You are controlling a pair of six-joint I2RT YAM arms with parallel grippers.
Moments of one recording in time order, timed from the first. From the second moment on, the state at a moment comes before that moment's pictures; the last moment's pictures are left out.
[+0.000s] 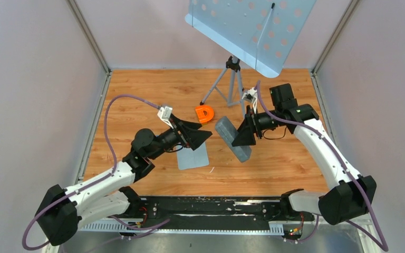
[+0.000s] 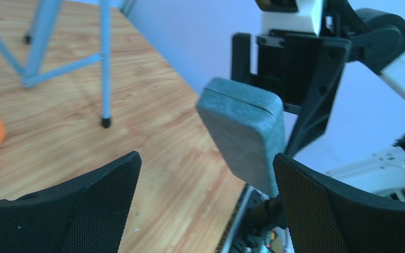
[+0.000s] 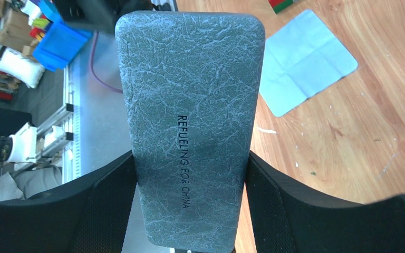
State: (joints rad) left arm -0.71 0.93 0.47 0.59 0.22 -0.69; right arm 0.31 1.25 1.19 -0.91 -1.10 -0.28
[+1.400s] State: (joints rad) left arm -0.89 1.22 0.48 0.82 0.17 -0.72; right arm 0.19 1.10 0.96 -0.29 -1.40 0.35
